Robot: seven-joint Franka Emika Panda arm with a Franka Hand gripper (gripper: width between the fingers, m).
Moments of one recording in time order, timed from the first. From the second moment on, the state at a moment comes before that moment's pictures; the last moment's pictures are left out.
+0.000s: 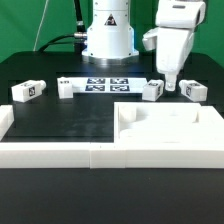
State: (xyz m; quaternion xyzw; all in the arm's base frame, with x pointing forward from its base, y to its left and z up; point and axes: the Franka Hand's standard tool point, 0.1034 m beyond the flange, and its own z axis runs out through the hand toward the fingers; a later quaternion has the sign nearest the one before) arm 0.451 0.112 0.051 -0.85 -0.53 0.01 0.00
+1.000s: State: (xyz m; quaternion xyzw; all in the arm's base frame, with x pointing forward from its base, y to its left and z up) arm 0.424 0.157 0.044 -1.00 -0.09 0.03 0.02
